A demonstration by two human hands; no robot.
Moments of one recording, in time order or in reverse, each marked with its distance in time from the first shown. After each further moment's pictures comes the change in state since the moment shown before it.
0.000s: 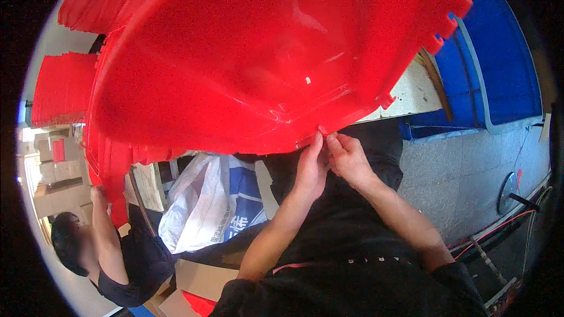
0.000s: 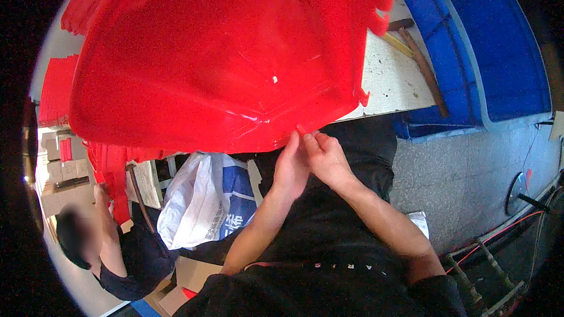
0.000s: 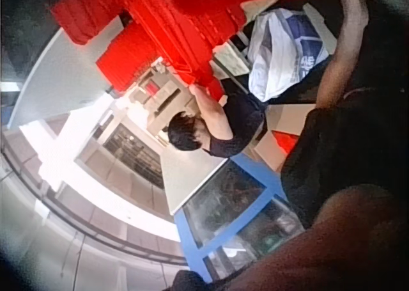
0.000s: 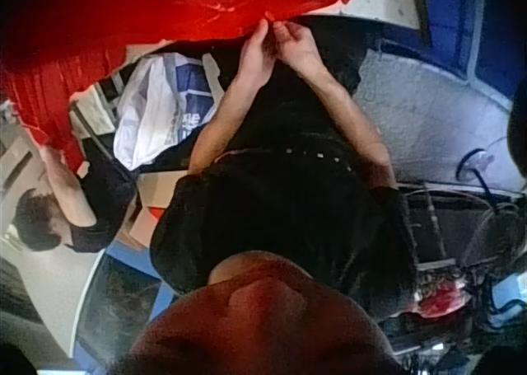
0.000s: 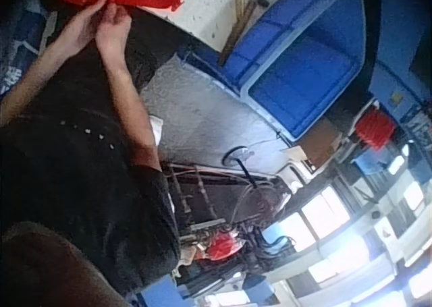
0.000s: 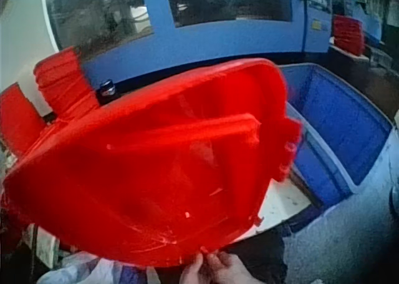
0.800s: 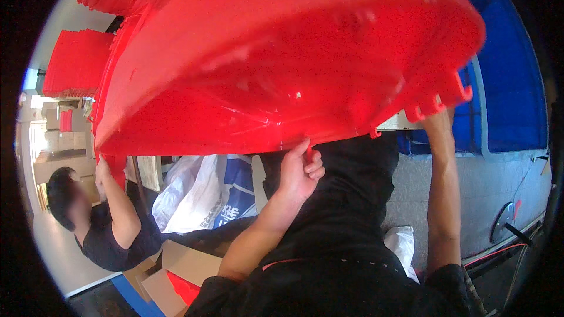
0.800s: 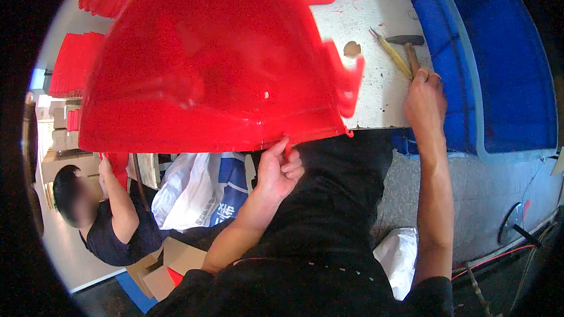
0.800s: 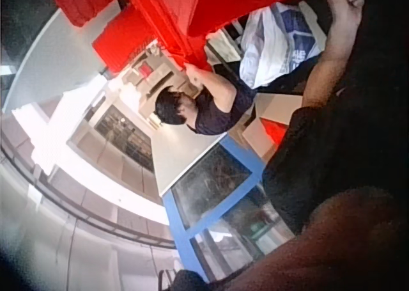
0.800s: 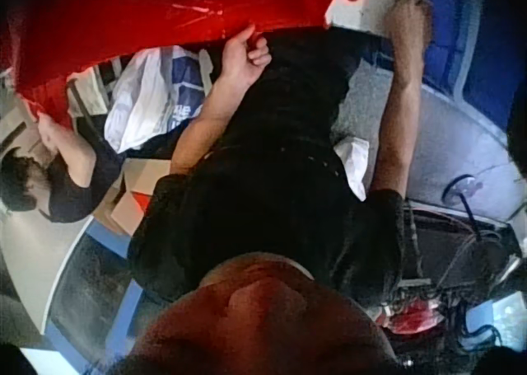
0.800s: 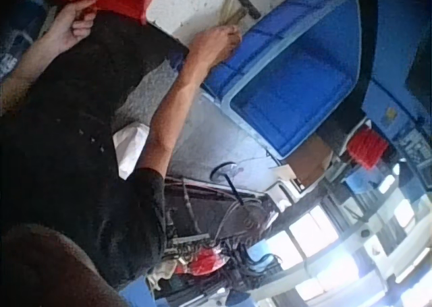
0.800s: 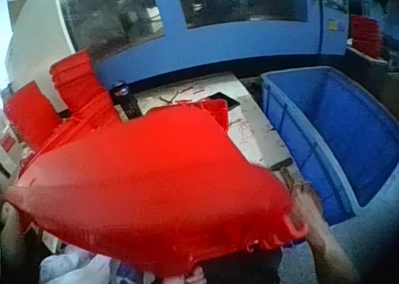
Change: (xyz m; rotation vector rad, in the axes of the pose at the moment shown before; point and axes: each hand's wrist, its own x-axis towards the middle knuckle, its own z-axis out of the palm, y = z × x) left_hand -0.013 0.020 0.019 -0.238 0.196 -0.169; right_hand 0.071 -0.073 -0.205 -1.482 0.632 -0.523
